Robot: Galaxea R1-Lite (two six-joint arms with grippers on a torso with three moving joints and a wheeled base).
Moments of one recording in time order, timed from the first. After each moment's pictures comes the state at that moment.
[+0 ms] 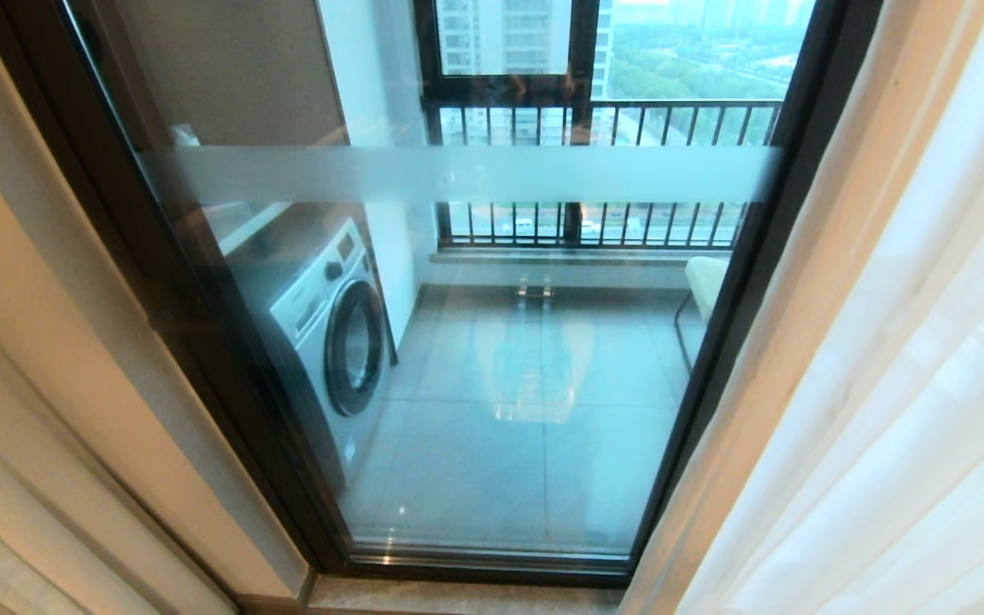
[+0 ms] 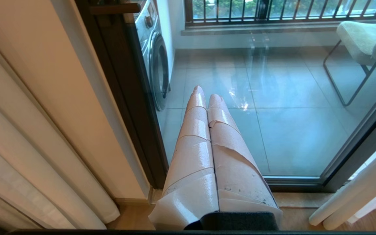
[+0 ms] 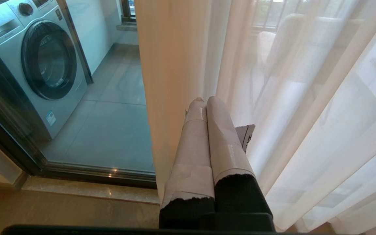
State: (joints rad) left arm 0.01 0.00 0.00 0.01 -0.01 0.04; right arm 0.00 0.00 0.00 0.00 0.03 -0.04
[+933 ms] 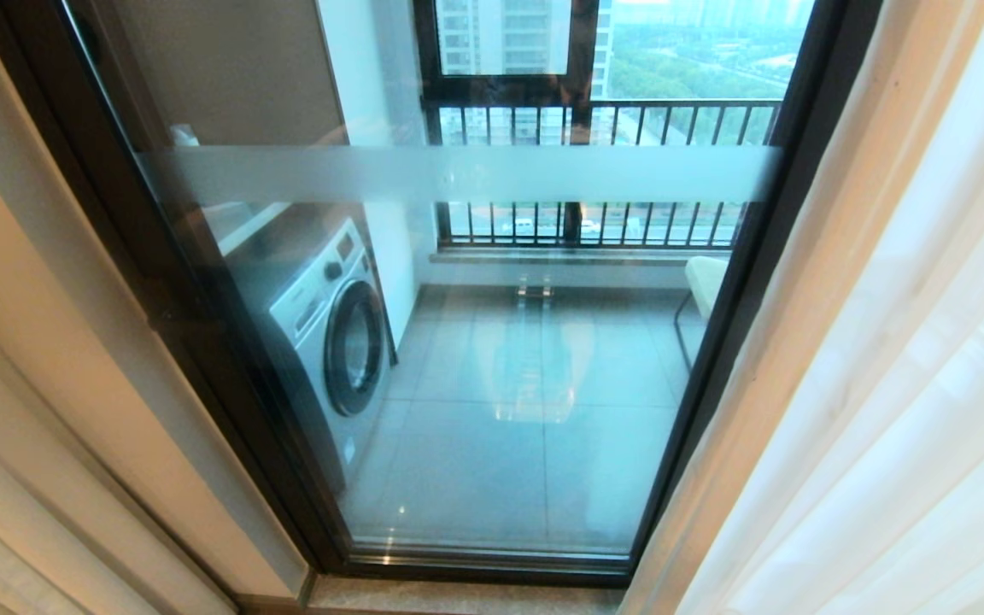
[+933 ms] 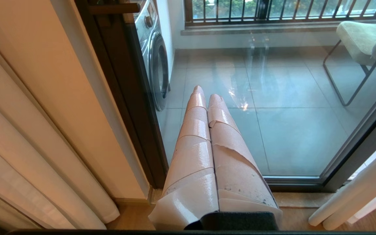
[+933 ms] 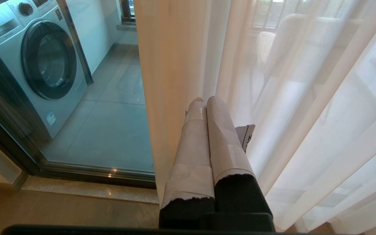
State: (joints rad) left arm 0.01 0.00 0.00 0.01 -0.01 0.04; right arm 0.00 0.00 0.00 0.00 0.03 -0.04
